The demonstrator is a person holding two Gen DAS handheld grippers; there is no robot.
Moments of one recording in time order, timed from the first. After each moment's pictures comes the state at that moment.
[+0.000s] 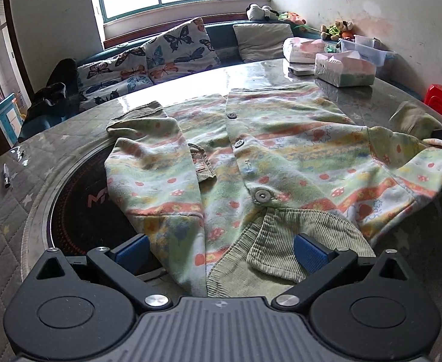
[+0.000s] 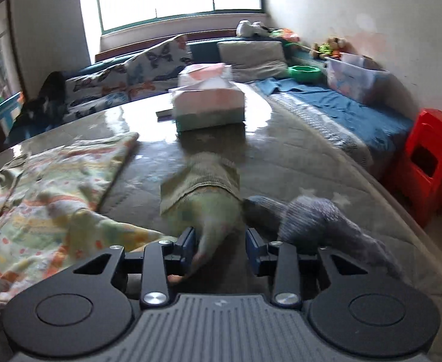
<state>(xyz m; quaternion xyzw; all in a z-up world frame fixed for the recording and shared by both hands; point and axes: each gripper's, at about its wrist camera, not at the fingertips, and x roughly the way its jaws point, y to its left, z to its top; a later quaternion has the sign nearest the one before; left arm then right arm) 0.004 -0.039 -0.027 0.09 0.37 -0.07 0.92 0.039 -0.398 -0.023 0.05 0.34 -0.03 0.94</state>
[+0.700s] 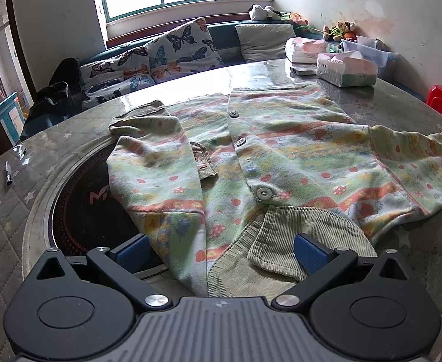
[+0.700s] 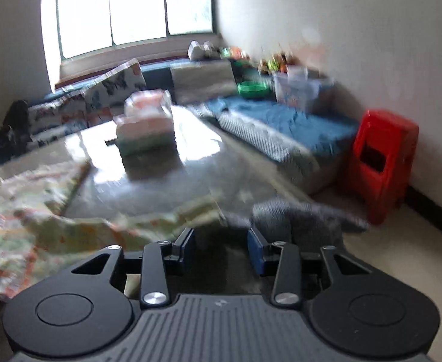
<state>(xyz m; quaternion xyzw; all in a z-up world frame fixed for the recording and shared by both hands) 0.000 -0.038 -0.027 0.09 0.37 -0.06 0.92 -0.038 -0.434 0.010 0.06 0.29 -0.11 0.95</state>
